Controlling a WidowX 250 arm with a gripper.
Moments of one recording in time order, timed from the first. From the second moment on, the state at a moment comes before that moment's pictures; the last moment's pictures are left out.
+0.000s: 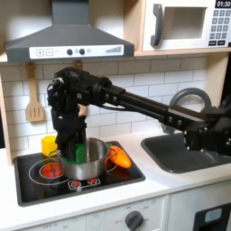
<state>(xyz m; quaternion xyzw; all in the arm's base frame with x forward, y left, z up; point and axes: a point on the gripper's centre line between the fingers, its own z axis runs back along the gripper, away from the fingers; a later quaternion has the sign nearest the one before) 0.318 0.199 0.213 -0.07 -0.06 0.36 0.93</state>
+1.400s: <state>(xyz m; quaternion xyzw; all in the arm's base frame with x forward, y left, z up) 0.370 0.164 0.199 -0.04 -0.04 0.30 0.95</state>
